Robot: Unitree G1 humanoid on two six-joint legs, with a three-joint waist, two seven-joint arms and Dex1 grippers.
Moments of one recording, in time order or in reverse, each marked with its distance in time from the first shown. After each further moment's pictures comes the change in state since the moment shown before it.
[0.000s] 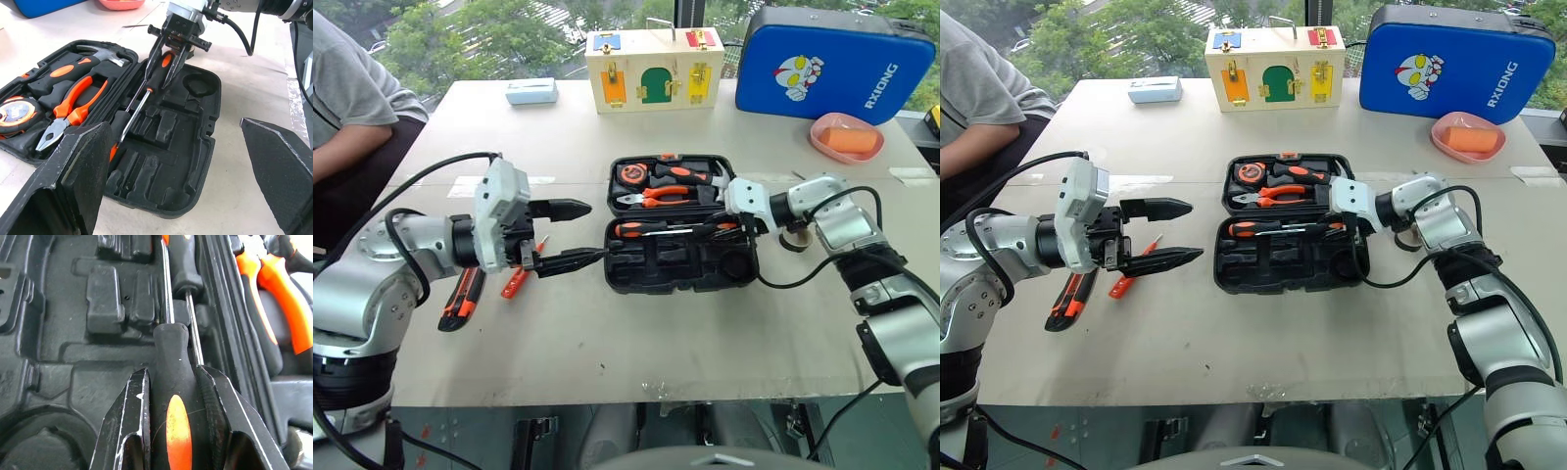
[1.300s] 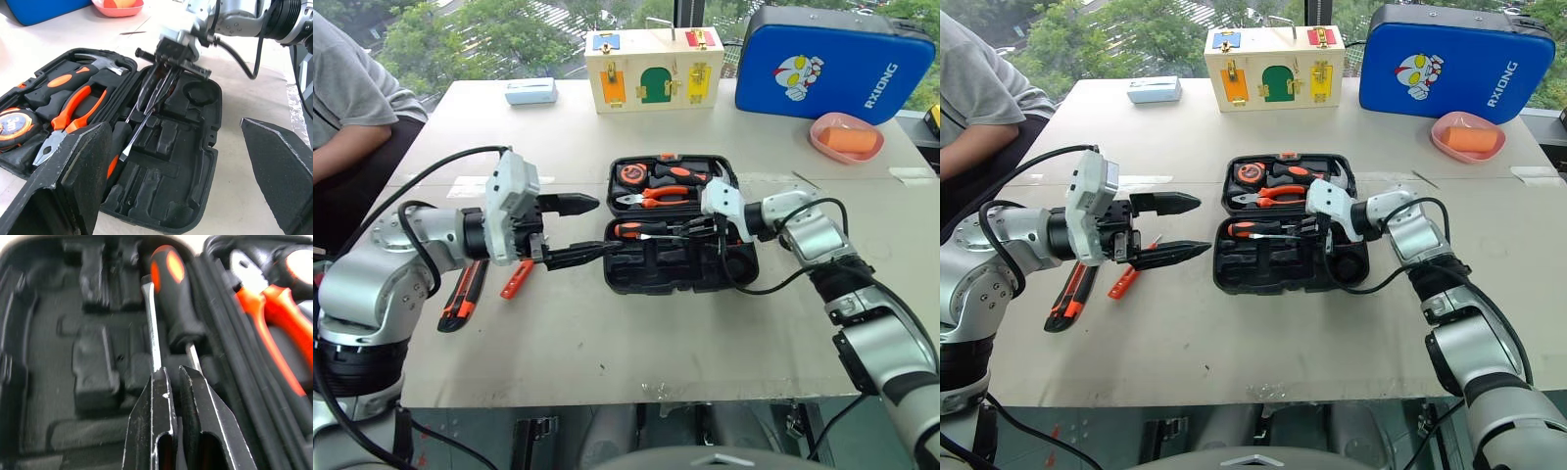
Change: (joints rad) left arm -0.062 -0.019 -0.050 0.024 0.001 0.000 0.012; right arm 0.053 0.121 -0.001 -0.061 -0.013 0.083 -0.138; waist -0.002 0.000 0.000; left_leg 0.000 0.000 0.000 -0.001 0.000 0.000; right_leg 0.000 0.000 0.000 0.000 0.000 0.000
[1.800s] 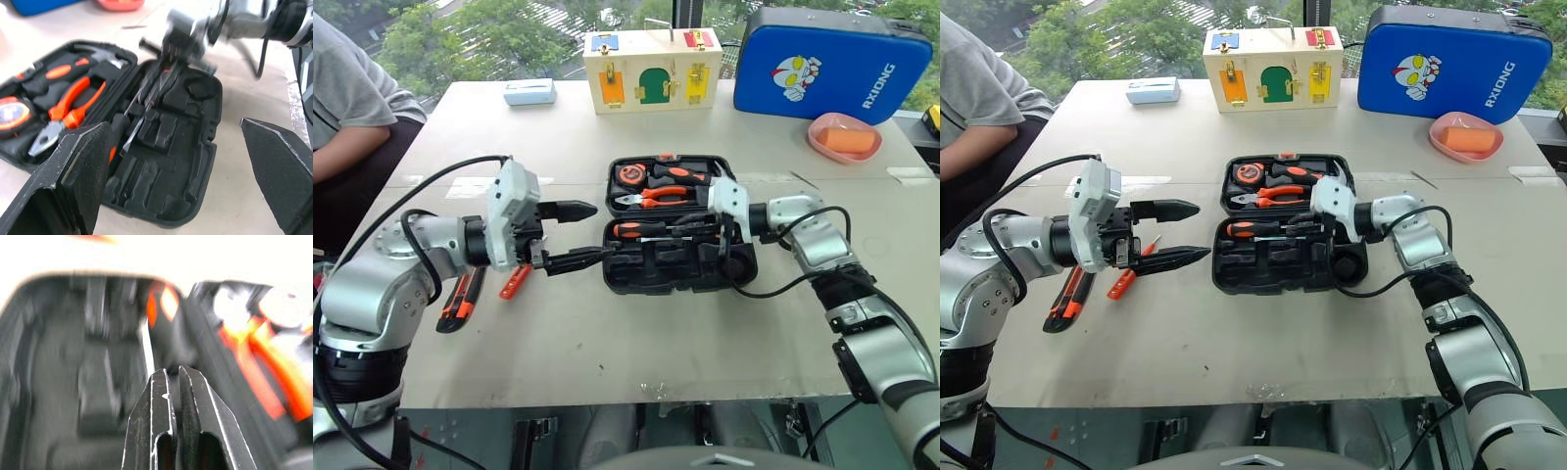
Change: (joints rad) left arm 0.085 0.001 0.037 -0.025 -0.003 0.007 0.032; right arm 0.044 0.006 -0.126 -0.149 0.179 0.023 0.014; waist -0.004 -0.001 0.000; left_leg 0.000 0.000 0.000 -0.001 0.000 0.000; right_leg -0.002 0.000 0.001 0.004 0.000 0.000
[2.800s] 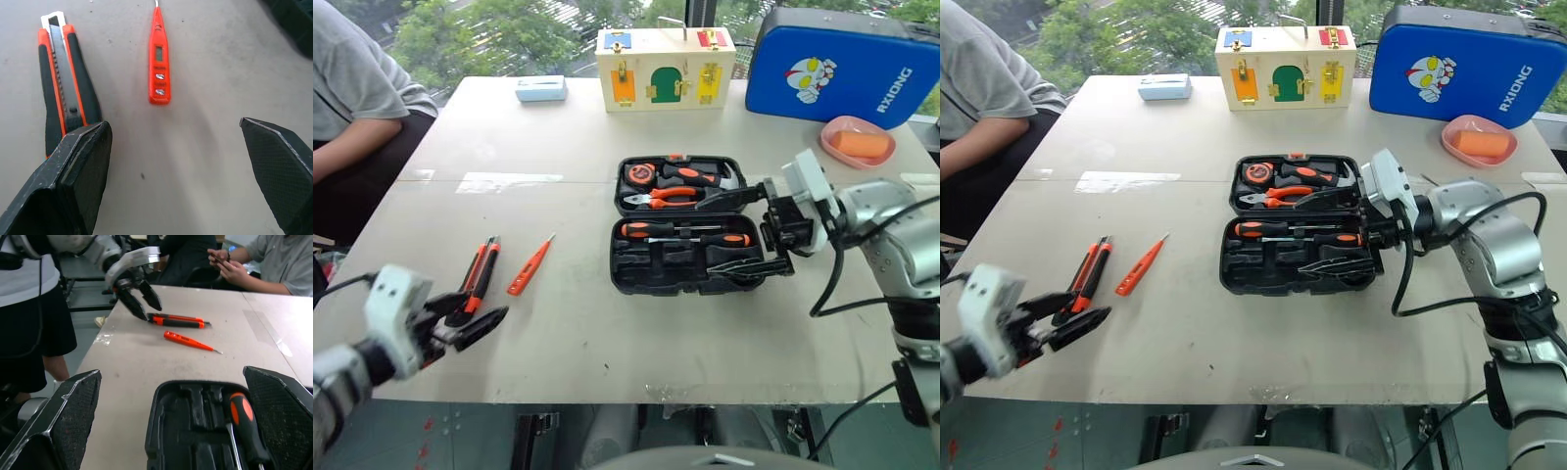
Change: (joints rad) left arm 0.617 -0.032 0.437 -0.044 0.041 0.180 0.301; right arm 0.178 -0.246 -0.129 -0.604 0.400 0.433 0.143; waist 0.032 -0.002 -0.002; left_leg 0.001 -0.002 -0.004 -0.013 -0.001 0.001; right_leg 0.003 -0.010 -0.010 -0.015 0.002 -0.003
